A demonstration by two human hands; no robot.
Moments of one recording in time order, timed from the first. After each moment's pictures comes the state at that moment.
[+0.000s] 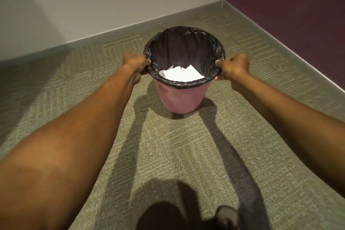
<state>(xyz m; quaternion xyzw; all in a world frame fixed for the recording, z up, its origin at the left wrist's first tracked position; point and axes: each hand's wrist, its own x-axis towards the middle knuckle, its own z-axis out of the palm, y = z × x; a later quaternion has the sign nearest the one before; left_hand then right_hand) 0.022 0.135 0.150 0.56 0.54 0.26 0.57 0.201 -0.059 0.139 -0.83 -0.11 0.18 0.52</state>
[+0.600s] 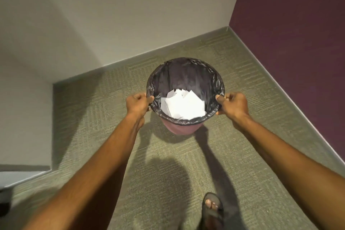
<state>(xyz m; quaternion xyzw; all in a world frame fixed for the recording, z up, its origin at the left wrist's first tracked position) -0.050 0.083 0.402 0.49 0.61 0.24 0.58 0.160 -0.100 0.385 -0.83 -0.12 0.28 0.47</state>
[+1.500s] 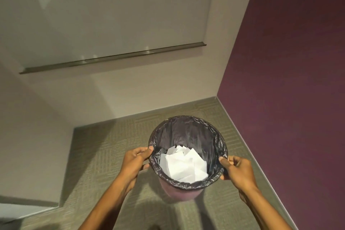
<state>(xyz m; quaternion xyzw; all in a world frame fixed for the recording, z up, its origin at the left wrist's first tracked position) -0.036 0.022 0.724 0.47 0.54 0.21 0.67 0.209 -0.172 0.716 -0.79 -0.13 0.33 0.49</state>
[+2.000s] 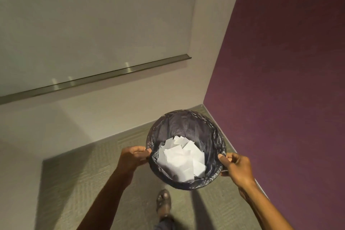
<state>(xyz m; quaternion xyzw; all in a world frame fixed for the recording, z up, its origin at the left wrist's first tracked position) 0.085 0.195 0.732 0.53 0.45 0.18 0.70 0.310 -0.038 0.731 -0.80 -0.09 0.29 0.51</state>
